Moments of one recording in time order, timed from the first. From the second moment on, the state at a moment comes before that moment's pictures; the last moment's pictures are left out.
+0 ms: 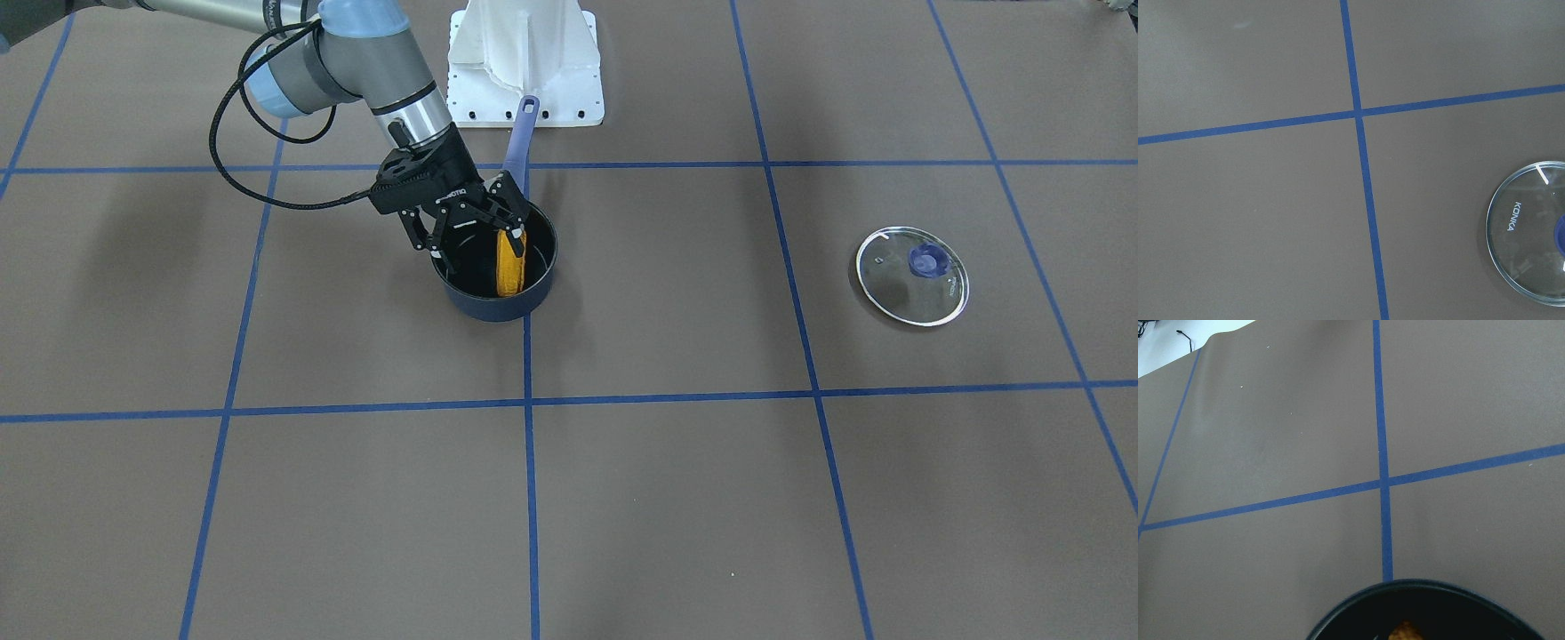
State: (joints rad) left arm -1.59 -1.36 -1.84 -1.70 -2.36 0.01; right arm 0.44 -1.07 1.78 -1.08 1.49 1.40
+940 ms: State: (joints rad) left arm -1.59 -1.36 -1.83 -1.66 -2.36 0.01; right arm 1.09 -1.40 1.80 -1.39 2.07 0.38
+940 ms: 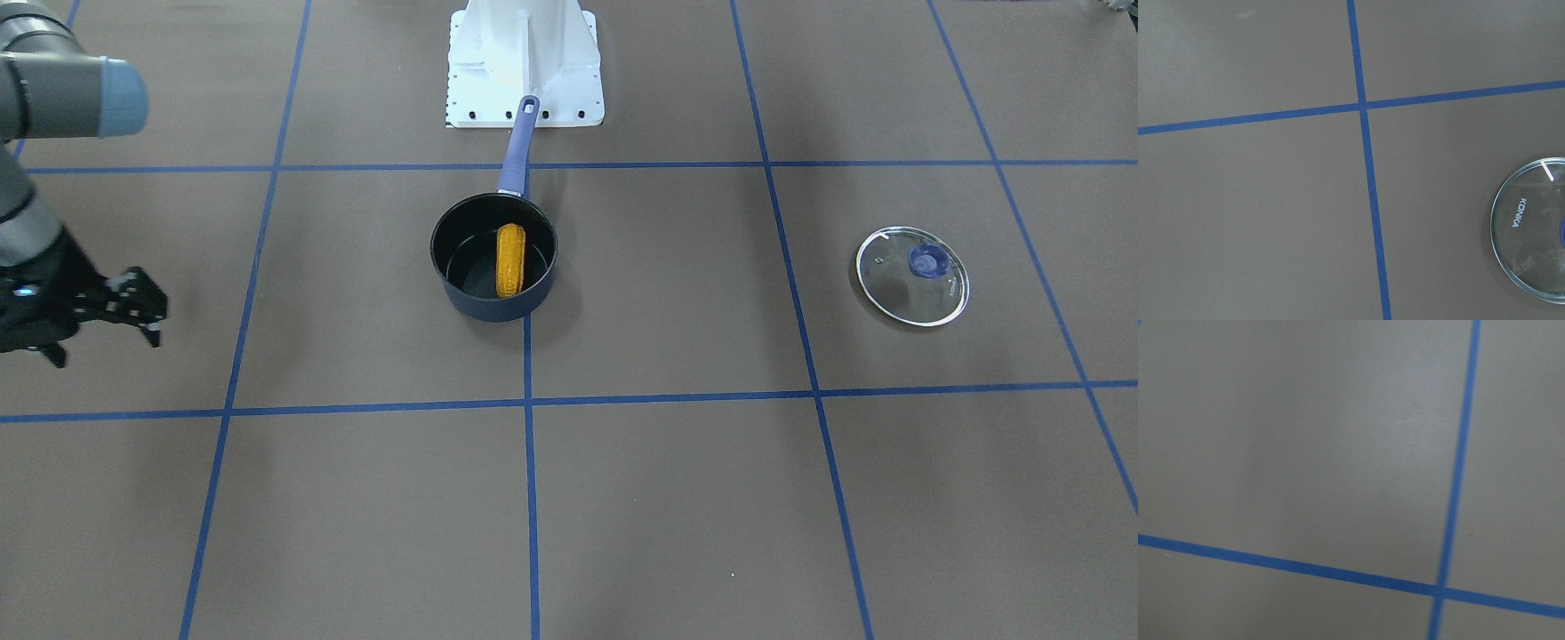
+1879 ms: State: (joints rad) left arm -1.58 -1.34 -1.82 -1.59 -2.36 0.02; right arm 1.68 -1.73 1.70 -1.49 2.29 -0.26
